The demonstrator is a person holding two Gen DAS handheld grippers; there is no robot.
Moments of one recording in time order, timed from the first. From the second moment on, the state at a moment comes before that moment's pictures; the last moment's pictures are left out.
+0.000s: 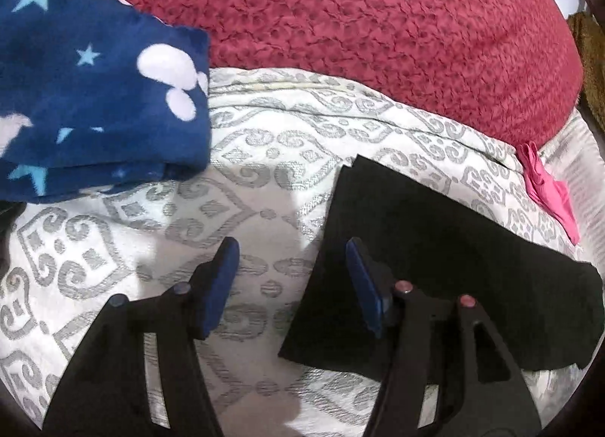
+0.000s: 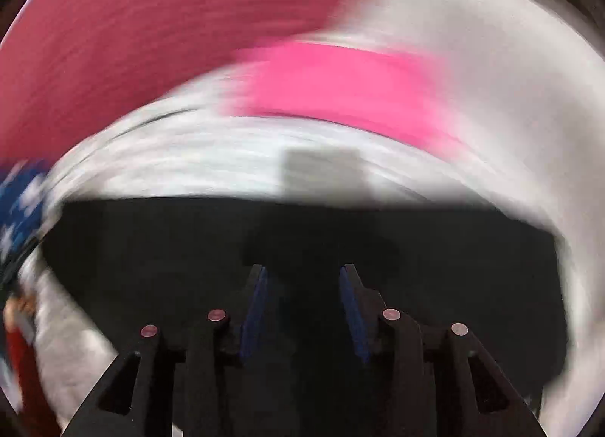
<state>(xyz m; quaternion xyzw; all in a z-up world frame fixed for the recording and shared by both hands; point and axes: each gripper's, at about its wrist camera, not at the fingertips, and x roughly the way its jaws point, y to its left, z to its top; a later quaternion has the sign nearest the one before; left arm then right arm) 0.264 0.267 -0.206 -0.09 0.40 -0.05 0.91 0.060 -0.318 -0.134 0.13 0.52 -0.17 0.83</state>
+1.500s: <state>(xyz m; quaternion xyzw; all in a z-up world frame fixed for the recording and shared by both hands) 0.035 -0.151 -0.180 0.20 0.50 -0.45 0.71 0.015 -0.494 -0.169 0.08 0.51 -0.19 0.84</state>
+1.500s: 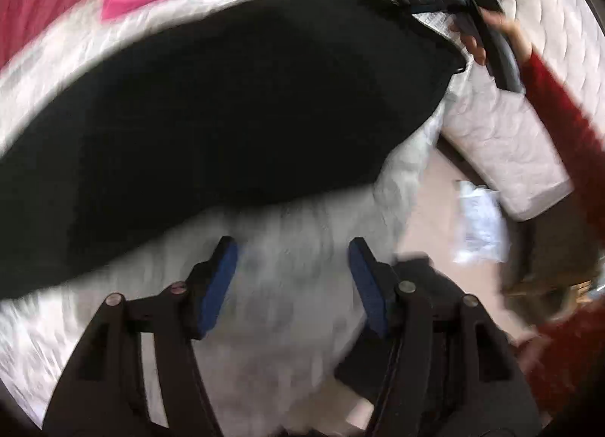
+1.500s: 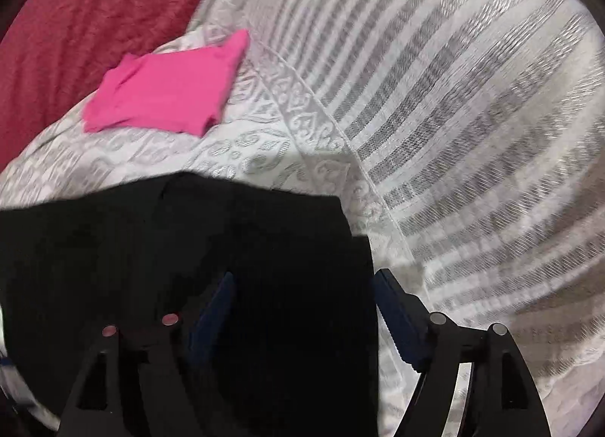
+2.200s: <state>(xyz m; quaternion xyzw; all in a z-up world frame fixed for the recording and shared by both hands) 0.053 -0.219 -0.172 0.14 0.47 -0.50 0.71 0.001 -0.543 -0.154 0.17 0.49 -0.21 0.83</state>
